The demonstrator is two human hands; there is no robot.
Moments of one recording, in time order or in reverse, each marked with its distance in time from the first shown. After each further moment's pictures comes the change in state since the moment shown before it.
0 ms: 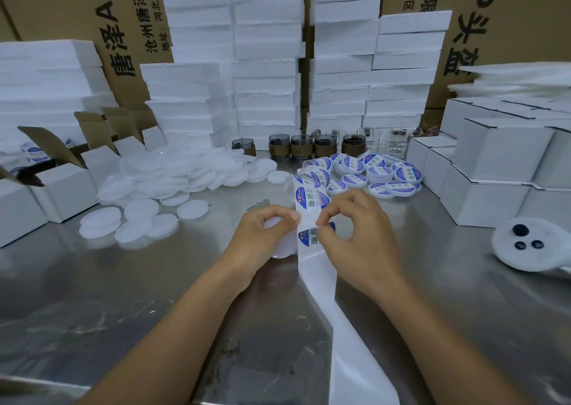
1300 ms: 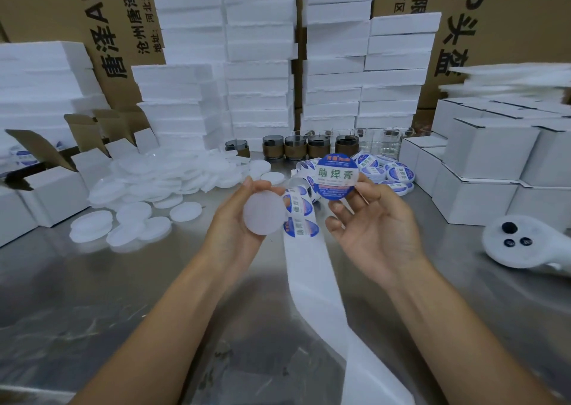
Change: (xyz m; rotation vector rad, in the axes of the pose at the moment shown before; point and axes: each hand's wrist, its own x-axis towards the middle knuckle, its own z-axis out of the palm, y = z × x) left_hand 0.003 0.019 -0.009 -0.625 0.001 0.000; right_hand 0.014 -0.010 -0.022 1.510 -0.062 0.629
